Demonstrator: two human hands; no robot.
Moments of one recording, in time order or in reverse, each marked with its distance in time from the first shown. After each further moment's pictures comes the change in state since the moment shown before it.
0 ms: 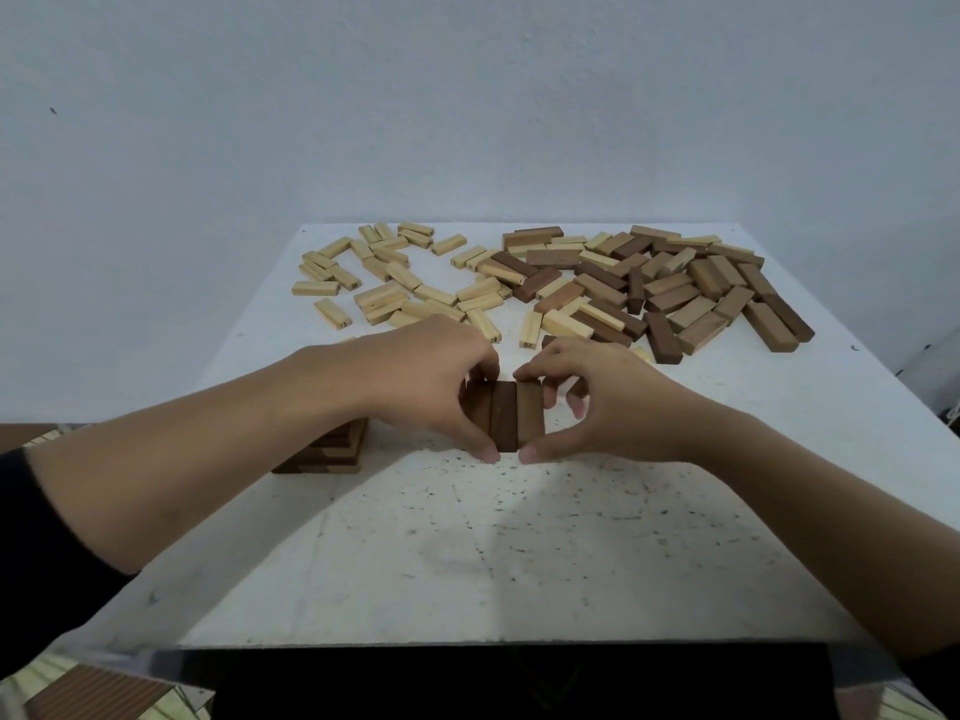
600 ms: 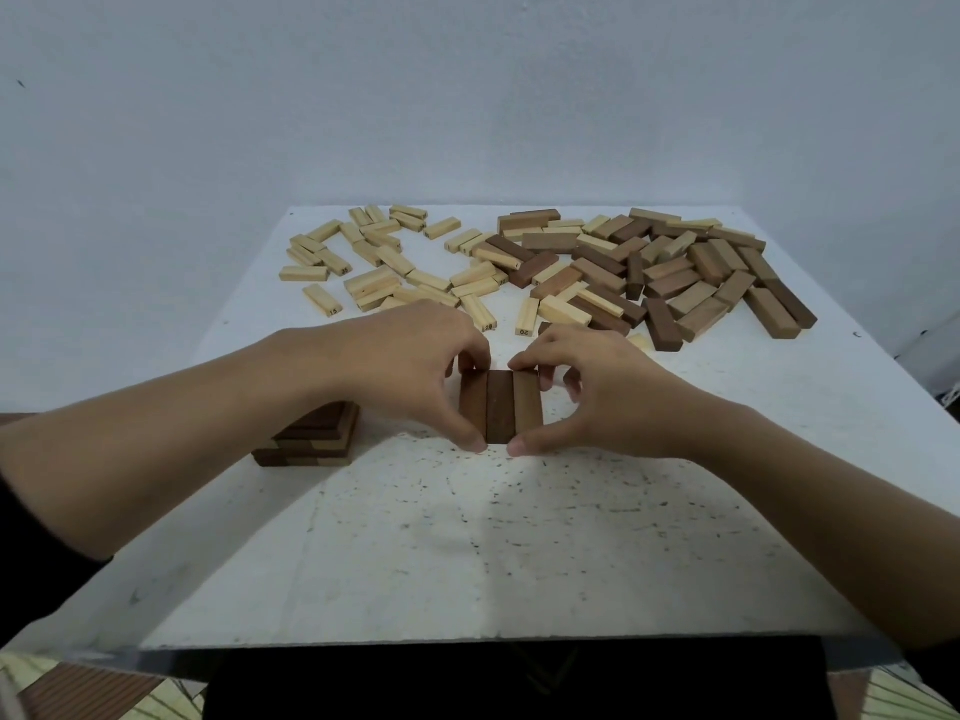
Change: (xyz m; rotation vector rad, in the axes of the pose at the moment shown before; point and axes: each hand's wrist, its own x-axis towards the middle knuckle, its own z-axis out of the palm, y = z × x) left_hand 0.000 -0.009 0.001 0.000 0.004 0.042; right_hand 0.001 -0.003 0.003 -0.047 0.013 0.003
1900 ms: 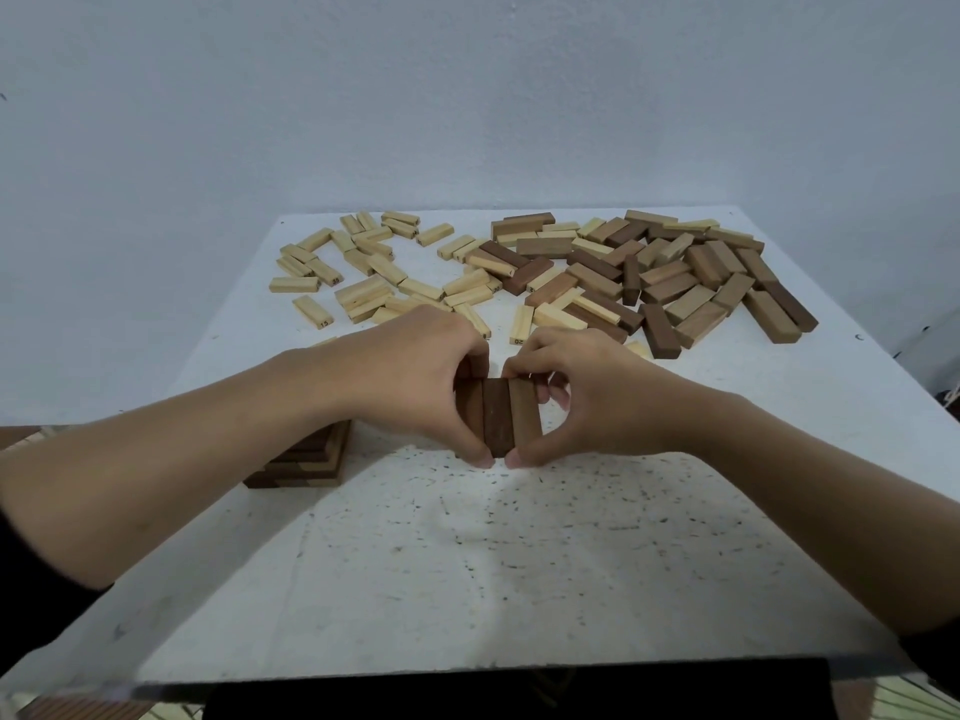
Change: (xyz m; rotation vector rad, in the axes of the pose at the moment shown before) left_hand 0.004 0.012 -0.003 -0.110 0.026 -0.090; right_hand 0.007 -0.002 -0.009 0.039 -0.051 -0.056
